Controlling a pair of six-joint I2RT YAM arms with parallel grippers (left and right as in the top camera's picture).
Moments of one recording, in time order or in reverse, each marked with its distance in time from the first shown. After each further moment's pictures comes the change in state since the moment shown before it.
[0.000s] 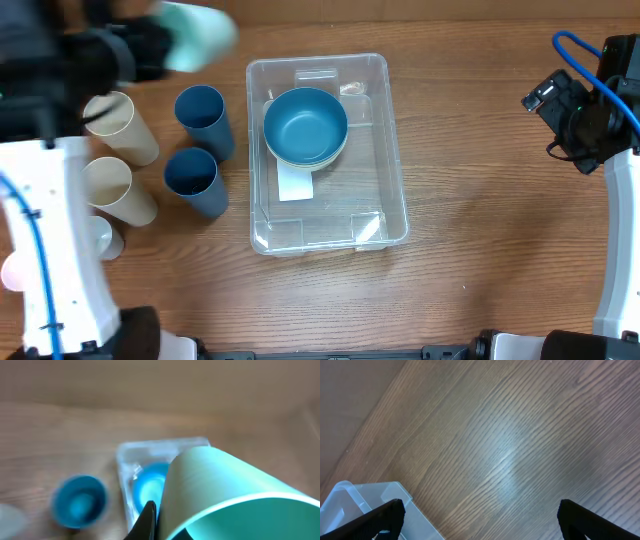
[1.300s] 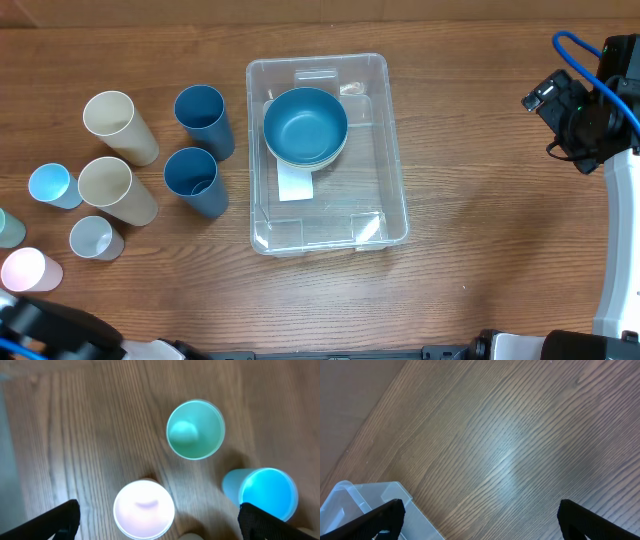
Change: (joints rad) left arm 0.930 0.003 -0.623 0.209 -0.547 -0.243; right arm 0.000 0.000 0.000 0.000 0.000 0.001
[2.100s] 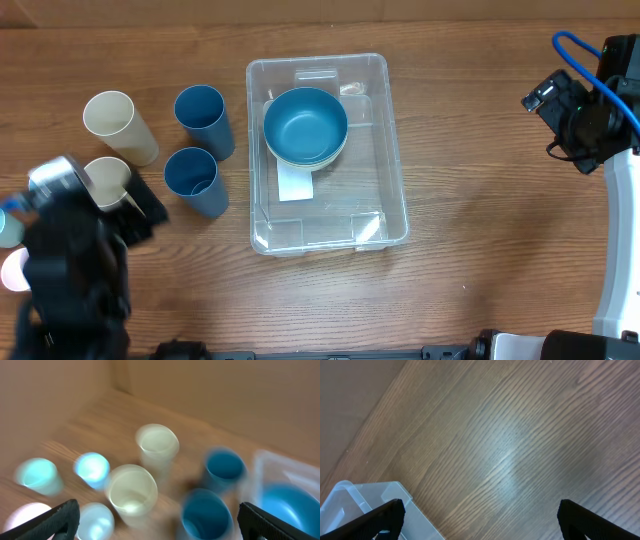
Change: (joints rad) left arm -0.999 -0.899 -0.314 0.051 -0.265 0.080; right arm 0.000 0.000 0.000 0.000 0.000 0.000
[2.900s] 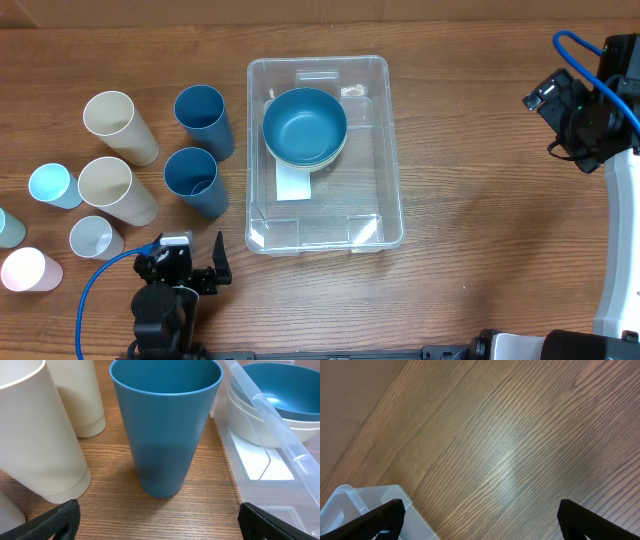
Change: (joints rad) left arm -0.001 -0.751 -1.082 0.437 0.341 0.267; right arm 0.000 0.000 0.002 0.002 0.009 0.000
